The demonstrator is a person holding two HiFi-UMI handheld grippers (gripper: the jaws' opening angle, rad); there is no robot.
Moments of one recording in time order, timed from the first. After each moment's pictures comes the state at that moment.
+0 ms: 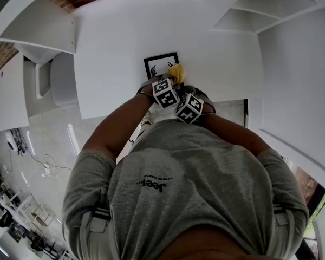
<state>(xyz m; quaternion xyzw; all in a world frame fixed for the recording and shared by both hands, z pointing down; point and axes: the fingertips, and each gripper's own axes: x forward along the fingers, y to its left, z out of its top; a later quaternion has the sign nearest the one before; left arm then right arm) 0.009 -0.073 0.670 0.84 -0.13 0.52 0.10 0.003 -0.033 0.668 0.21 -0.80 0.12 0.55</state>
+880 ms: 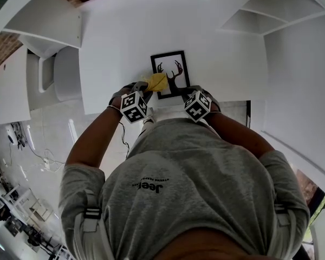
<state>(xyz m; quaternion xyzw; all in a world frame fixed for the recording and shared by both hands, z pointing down) -0.122 -0.032 0.643 0.83 -0.16 0.53 0.05 0.004 -0.028 0.670 0.21 -0.81 0.18 0.52</state>
